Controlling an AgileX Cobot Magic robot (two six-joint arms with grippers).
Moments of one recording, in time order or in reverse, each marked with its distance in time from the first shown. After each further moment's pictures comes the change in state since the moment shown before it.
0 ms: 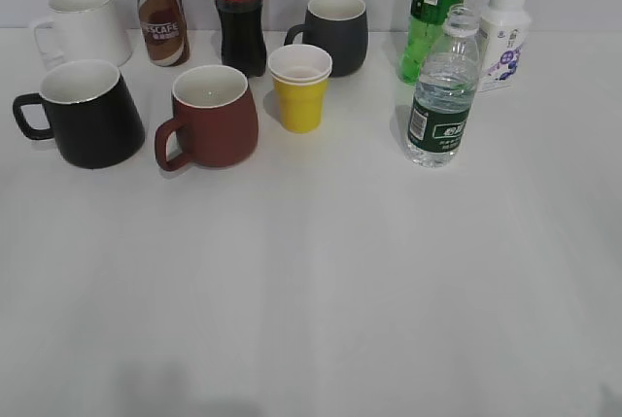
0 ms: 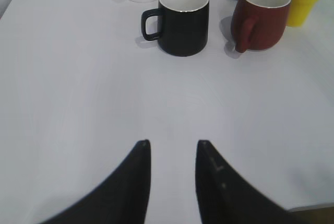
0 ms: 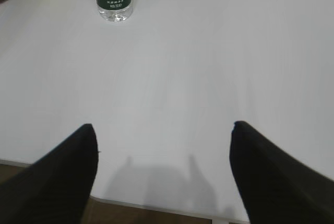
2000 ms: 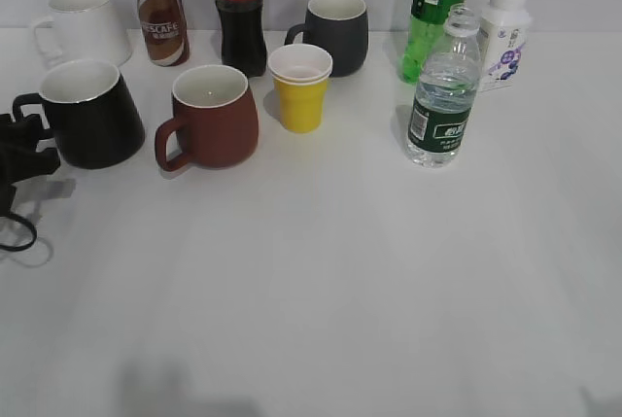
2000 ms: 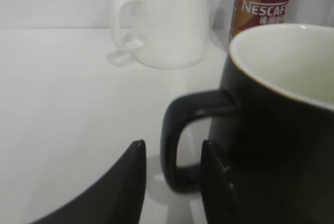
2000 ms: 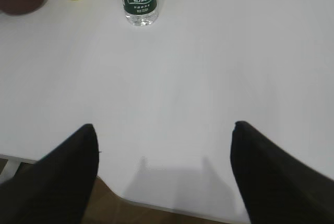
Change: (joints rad) left arm 0.000 1.907 0.076 0.110 -2.232 -0.097; right arm 0.000 0.000 0.000 0.088 -0.001 0.001
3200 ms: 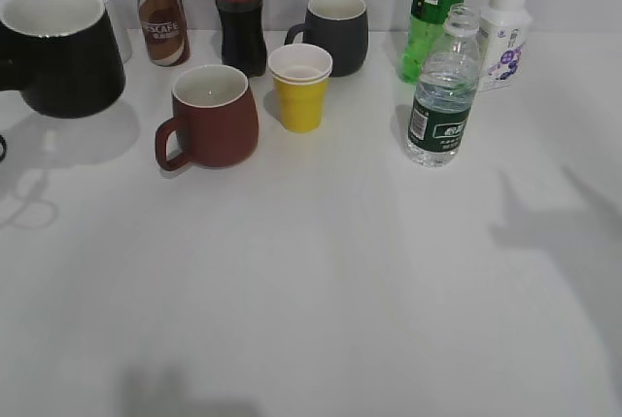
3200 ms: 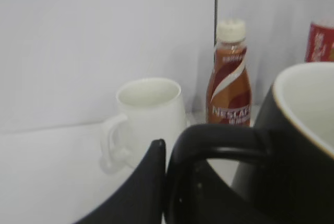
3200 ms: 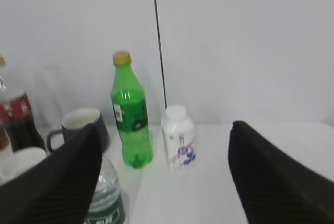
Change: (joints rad) left arm 0.003 -0.321 -0.100 0.101 0.282 0.010; right arm 0.048 0.675 -0.022 0.369 -1.101 -0.350
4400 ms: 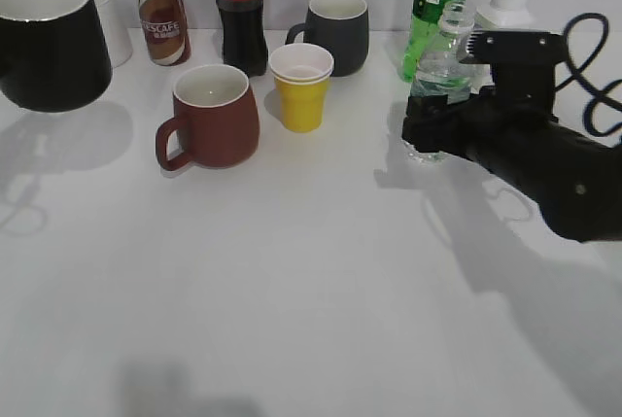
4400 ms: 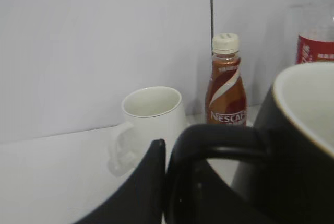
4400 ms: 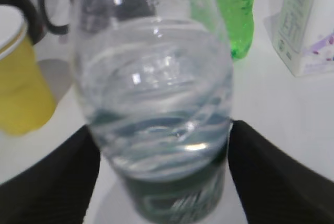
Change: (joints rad) left arm 0.000 -0.153 0.012 0.023 0.158 0.000; right arm 0.351 1.154 -0.137 -0.176 -0.701 0.366
